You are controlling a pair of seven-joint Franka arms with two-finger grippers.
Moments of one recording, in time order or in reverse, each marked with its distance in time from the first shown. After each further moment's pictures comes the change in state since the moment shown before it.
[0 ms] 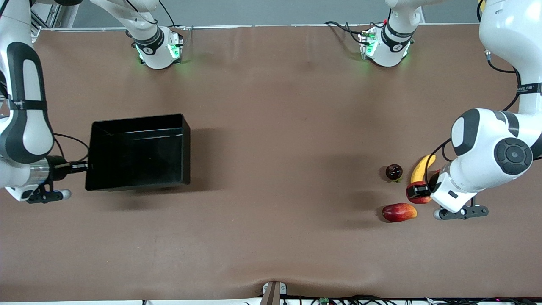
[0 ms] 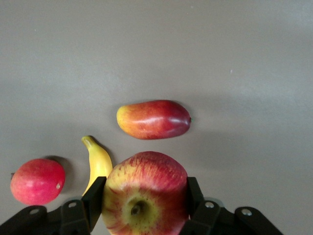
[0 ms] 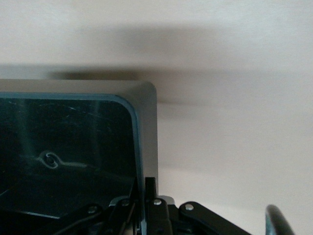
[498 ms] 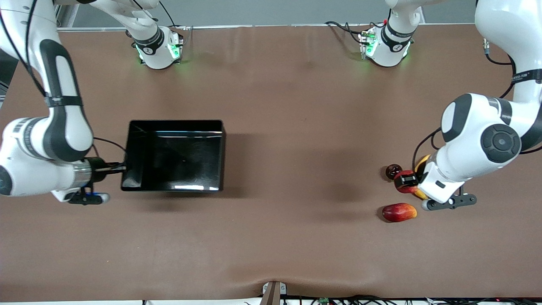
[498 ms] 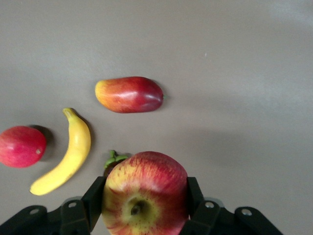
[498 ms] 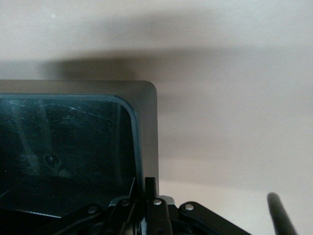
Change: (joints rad) left arm 0.000 -0.046 -0.093 -0.008 0.000 -0.083 -0.158; right arm 0.173 0.000 0.005 0.000 0.096 -0.016 0.271
